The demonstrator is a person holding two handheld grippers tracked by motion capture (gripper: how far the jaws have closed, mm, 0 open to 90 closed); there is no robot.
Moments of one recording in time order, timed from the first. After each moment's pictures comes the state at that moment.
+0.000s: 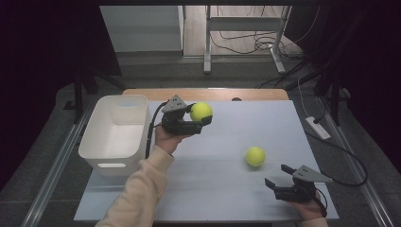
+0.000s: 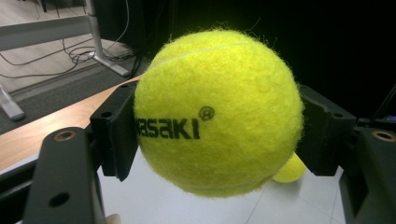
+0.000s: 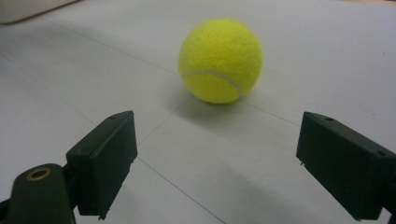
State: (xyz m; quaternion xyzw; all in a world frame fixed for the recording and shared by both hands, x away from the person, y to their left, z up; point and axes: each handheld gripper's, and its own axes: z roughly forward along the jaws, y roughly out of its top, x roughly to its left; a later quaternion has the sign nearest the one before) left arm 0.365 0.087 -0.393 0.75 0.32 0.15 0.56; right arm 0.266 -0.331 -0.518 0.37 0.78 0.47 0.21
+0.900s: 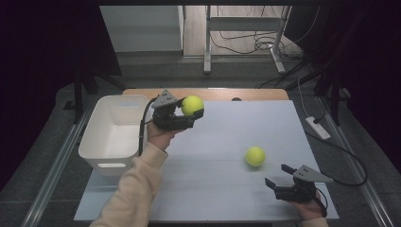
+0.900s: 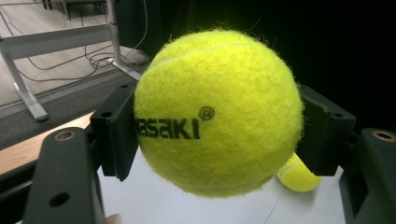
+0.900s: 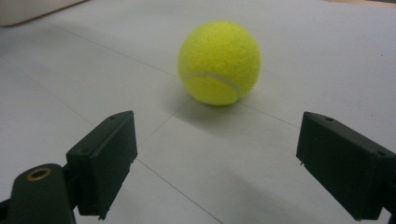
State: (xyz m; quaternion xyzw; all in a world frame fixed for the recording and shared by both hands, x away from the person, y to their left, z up) left arm 0.366 0.108 -0.380 0.73 0.34 0.18 0.56; right arm 0.266 -0.331 -0.517 0.37 0.77 0.47 0.21
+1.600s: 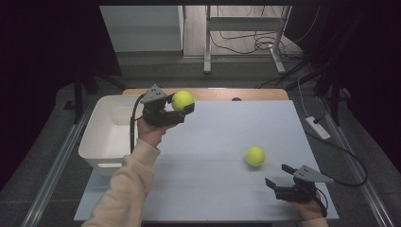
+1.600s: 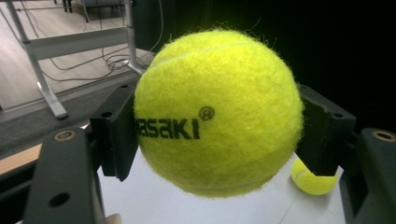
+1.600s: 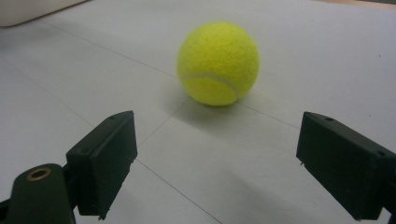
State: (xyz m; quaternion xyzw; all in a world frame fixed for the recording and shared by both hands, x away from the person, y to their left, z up) left arm 0.365 0.133 -0.368 0.72 0.36 0.20 0.56; right arm 0.266 -0.332 -0.517 0.37 0.77 0.47 0.21
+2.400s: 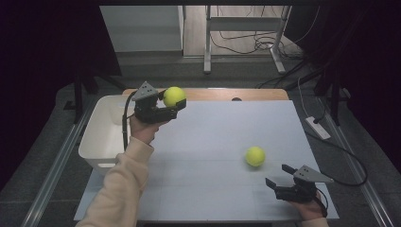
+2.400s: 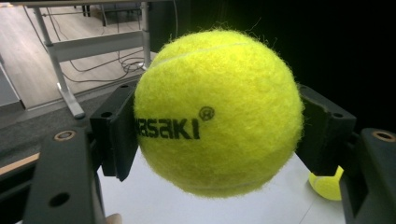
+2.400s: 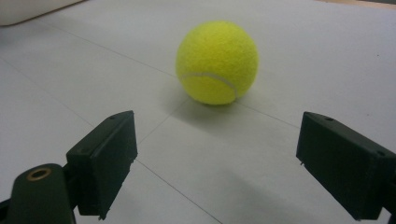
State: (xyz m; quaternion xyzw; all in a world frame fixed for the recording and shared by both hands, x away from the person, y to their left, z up) left arm 0.368 0.152 -0.364 0.71 0.38 0.22 0.55; right arm 0.266 -0.332 -0.517 0.37 0.77 0.47 0.21
